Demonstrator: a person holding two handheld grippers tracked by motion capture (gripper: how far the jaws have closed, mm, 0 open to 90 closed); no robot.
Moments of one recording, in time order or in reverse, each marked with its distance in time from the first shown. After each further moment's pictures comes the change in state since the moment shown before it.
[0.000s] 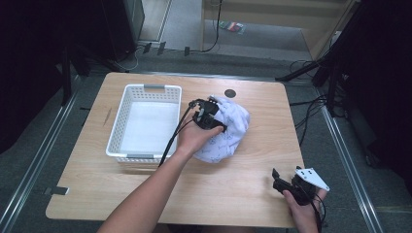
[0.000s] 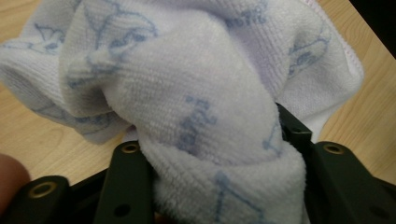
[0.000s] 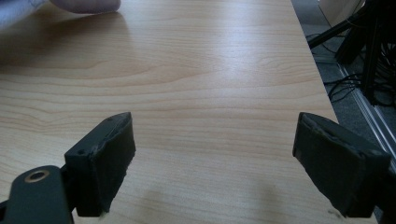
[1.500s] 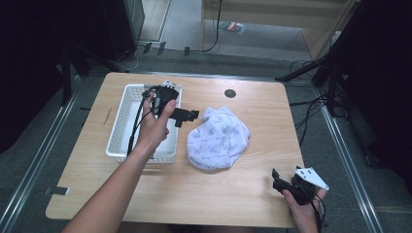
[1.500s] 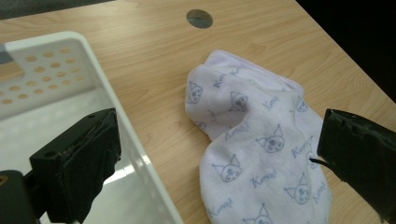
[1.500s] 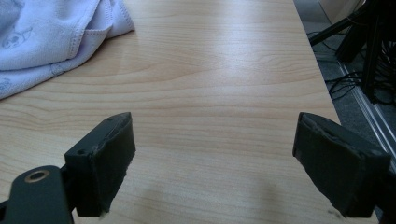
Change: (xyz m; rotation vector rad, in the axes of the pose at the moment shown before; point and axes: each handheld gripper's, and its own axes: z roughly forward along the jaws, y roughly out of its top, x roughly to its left) left arm 0.054 -0.029 -0.117 -0.235 0.108 -0.033; right arm 0.000 0.000 0.001 0.014 -0.001 -0.001
